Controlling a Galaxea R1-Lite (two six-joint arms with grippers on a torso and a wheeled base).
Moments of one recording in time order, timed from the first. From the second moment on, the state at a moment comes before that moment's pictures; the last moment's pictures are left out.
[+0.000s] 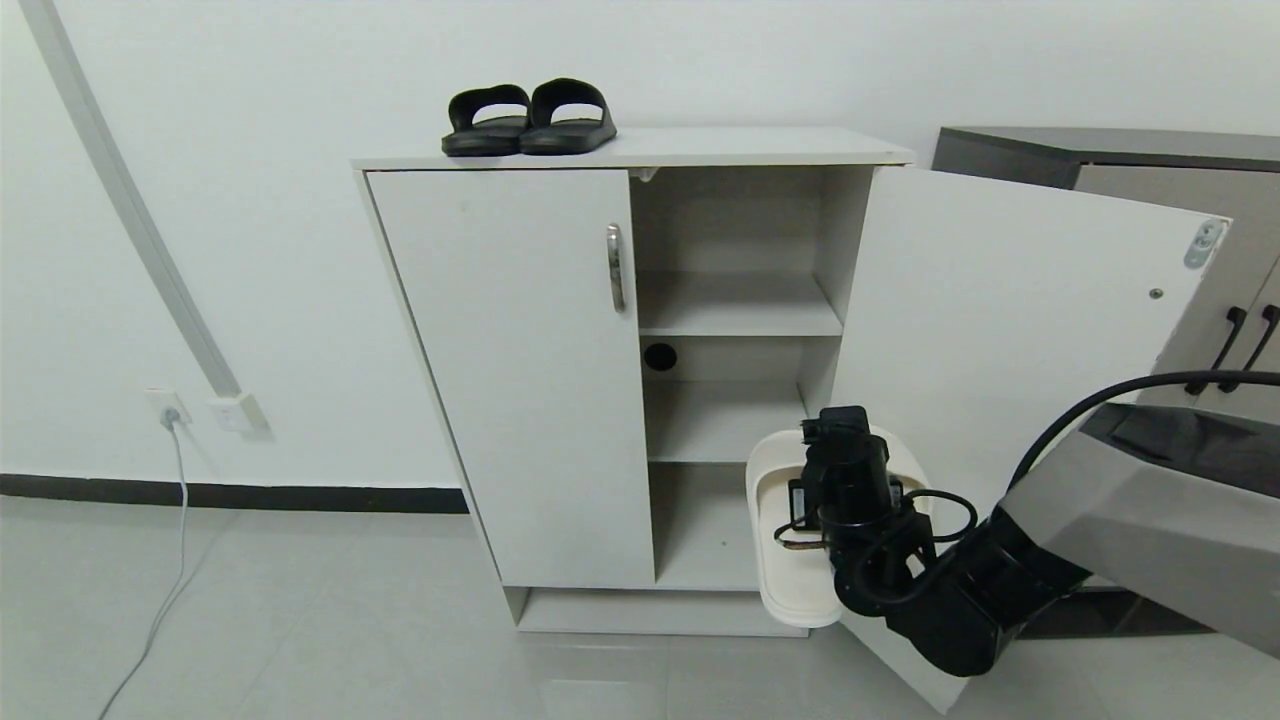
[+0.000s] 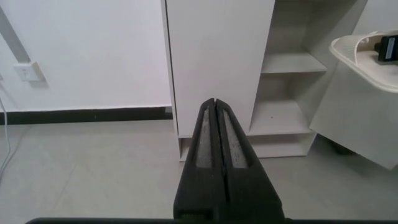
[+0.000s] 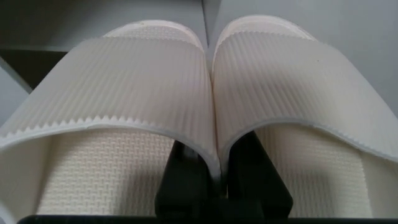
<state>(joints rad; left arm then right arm) 0.00 0.00 0.00 0.00 -0.03 0.01 0.67 2.21 -0.96 -0.91 -0.77 0.15</state>
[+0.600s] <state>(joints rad) 0.00 0.00 0.00 0.00 -0.03 0.01 0.79 2.32 -1.10 -0.92 -0.71 0.21</state>
